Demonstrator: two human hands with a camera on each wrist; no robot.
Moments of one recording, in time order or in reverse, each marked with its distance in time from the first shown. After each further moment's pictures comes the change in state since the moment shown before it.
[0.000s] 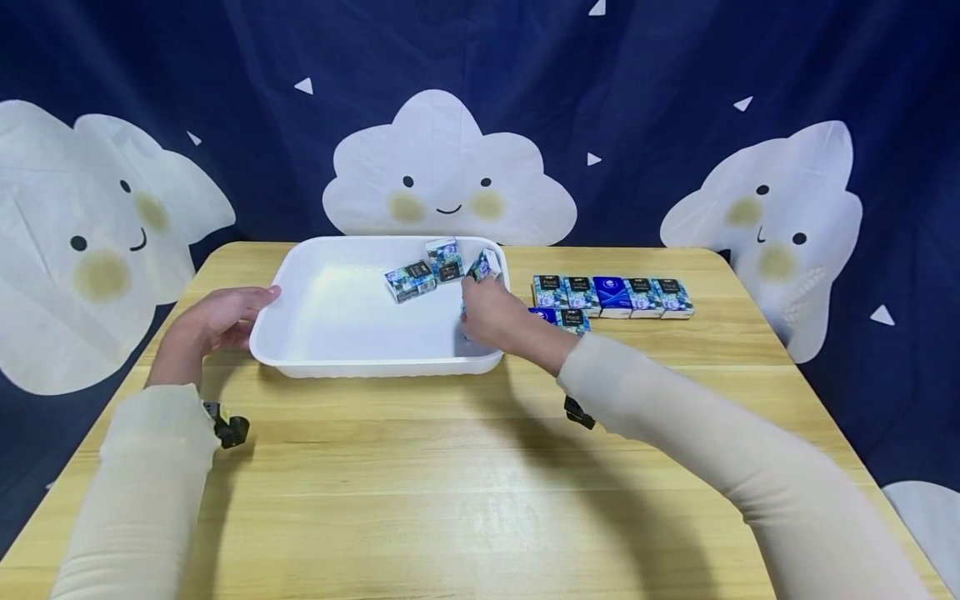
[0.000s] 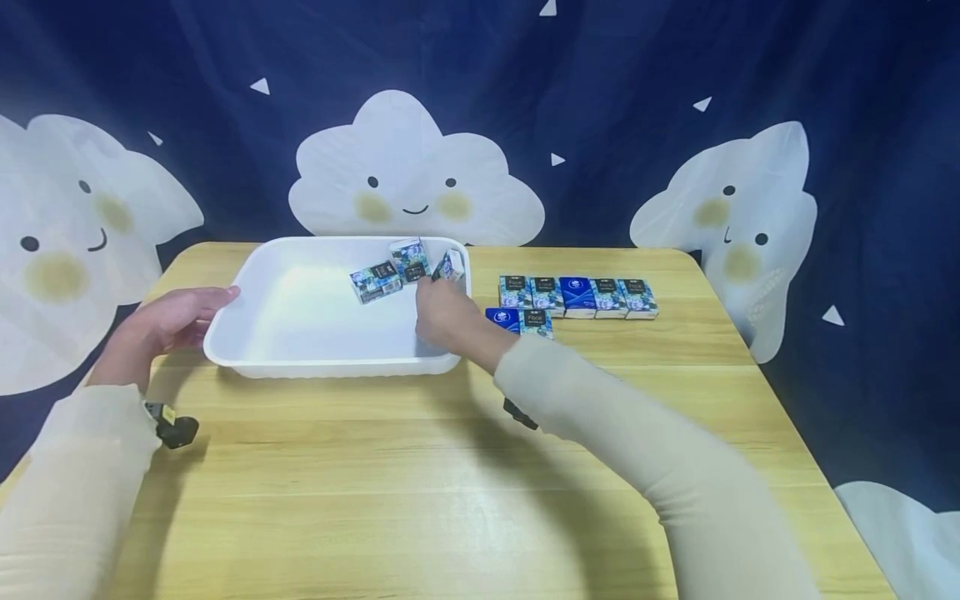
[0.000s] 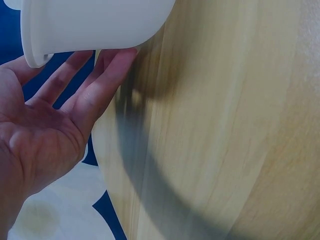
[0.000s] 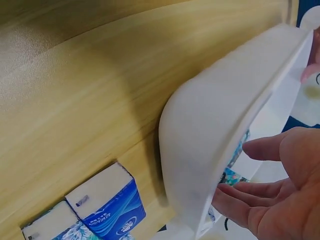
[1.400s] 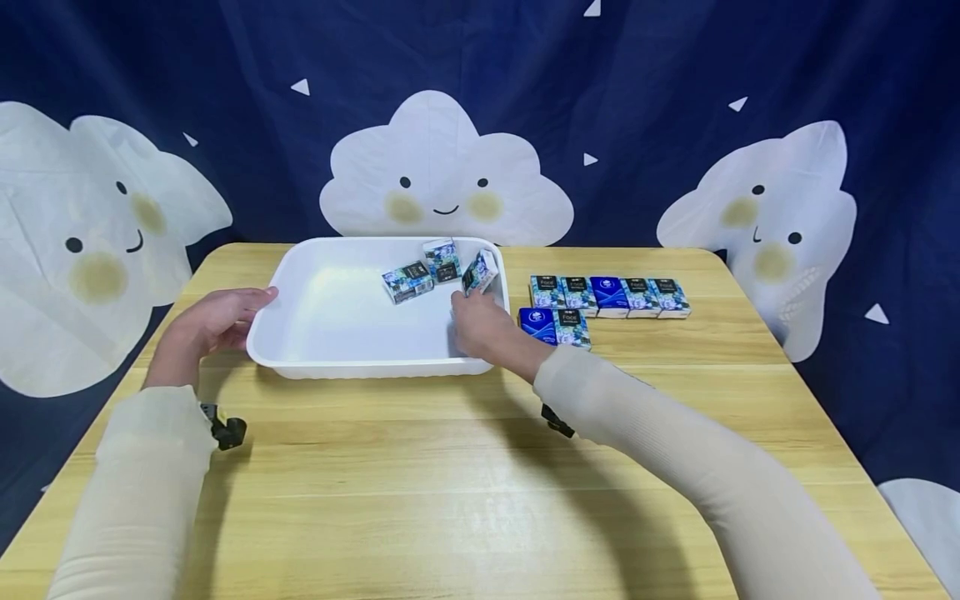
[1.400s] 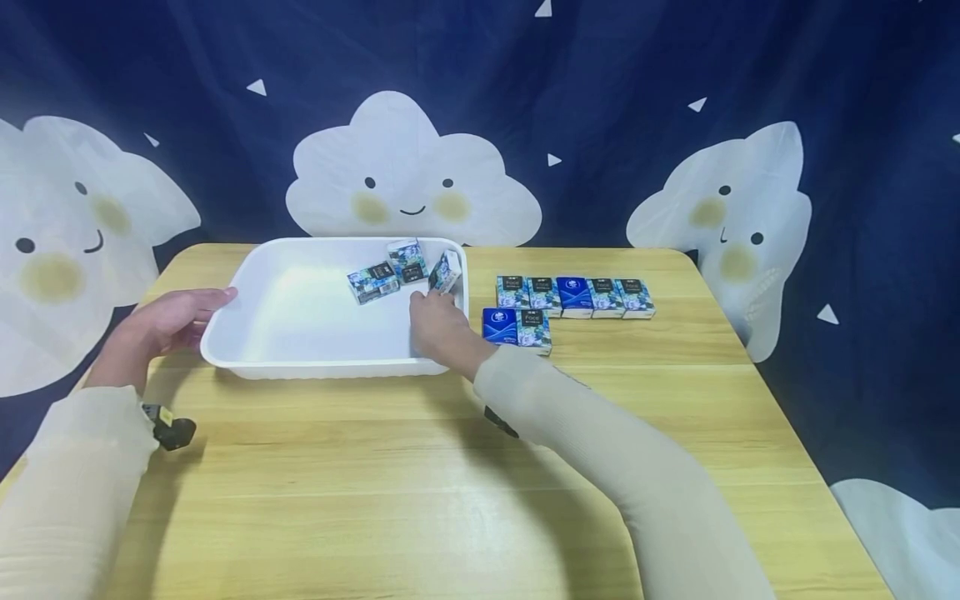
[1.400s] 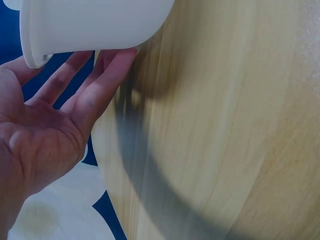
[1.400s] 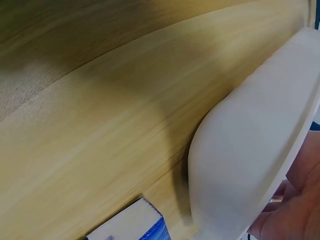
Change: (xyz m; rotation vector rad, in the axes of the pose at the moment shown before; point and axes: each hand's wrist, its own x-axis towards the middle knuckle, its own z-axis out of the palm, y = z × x) left_hand 0.001 0.000 0.001 0.019 -0.004 -0.016; right_hand 0.013 0.000 0.032 -0.088 0.021 -0.001
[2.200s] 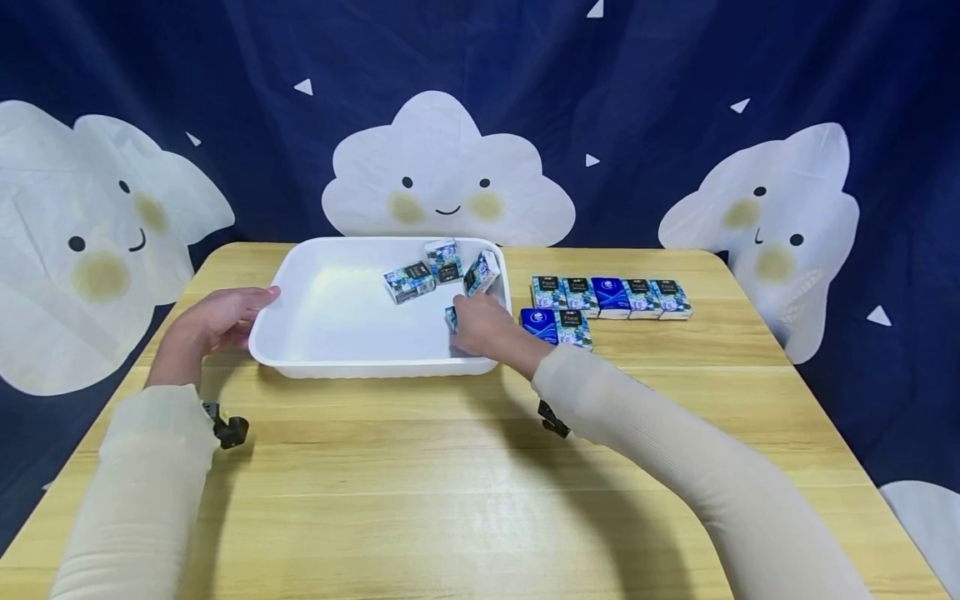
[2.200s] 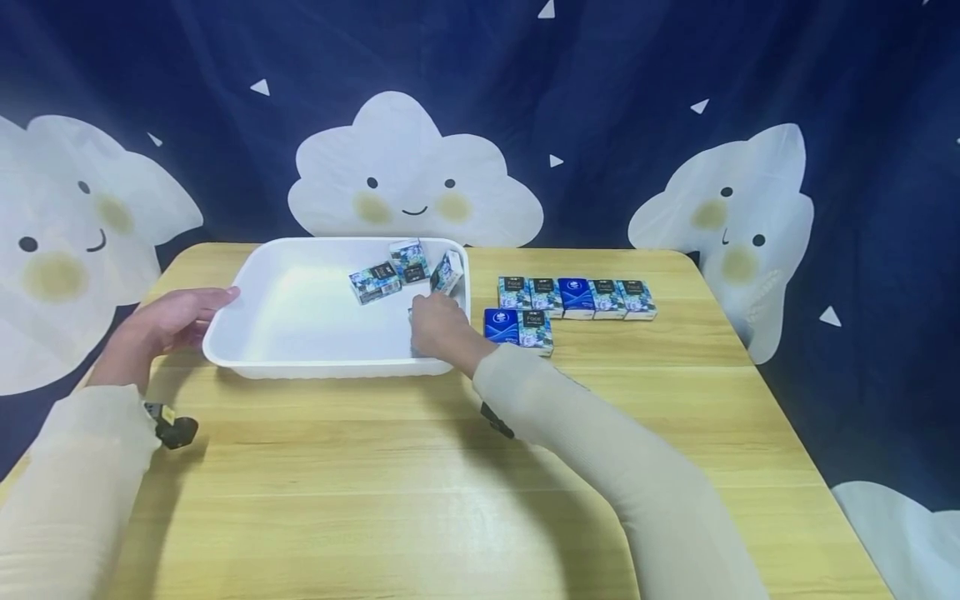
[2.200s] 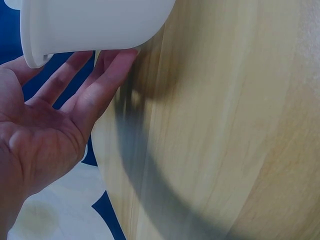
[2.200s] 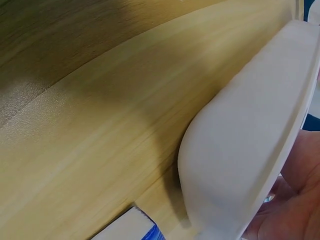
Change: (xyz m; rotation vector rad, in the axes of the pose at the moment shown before) left_hand 0.002 -0.002 -0.001 -0.004 0.004 0.018; right_hand 0.000 -0.001 -0.003 0.030 -0.026 -0.009
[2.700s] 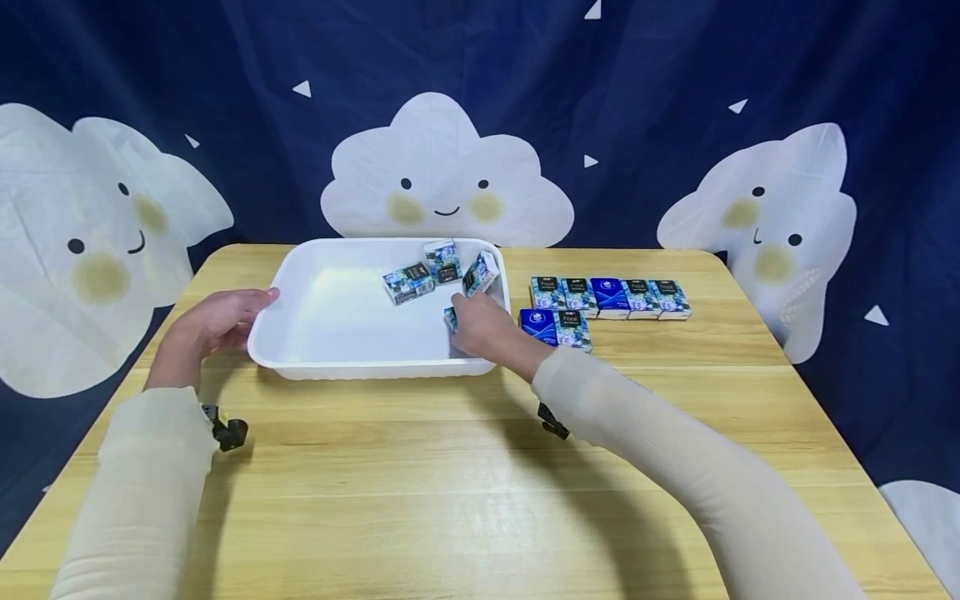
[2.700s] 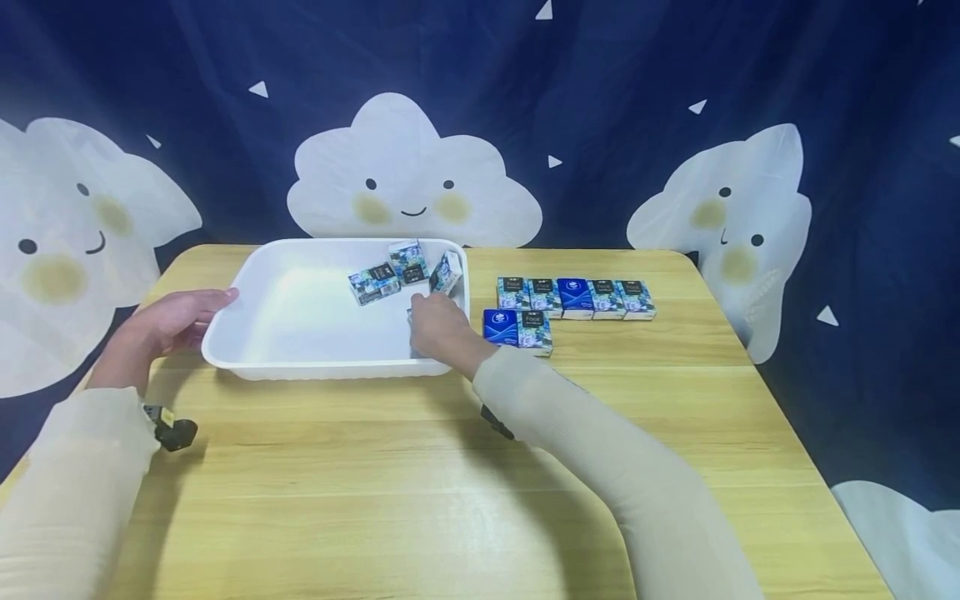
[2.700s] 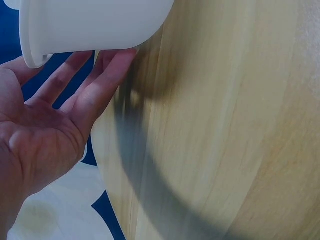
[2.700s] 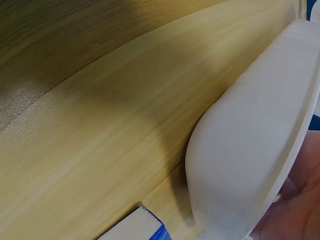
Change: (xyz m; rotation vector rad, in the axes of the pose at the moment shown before) left_hand 0.001 0.001 0.000 -0.009 -0.005 -0.023; right_hand 0.000 0.002 0.001 0.016 0.028 -0.005
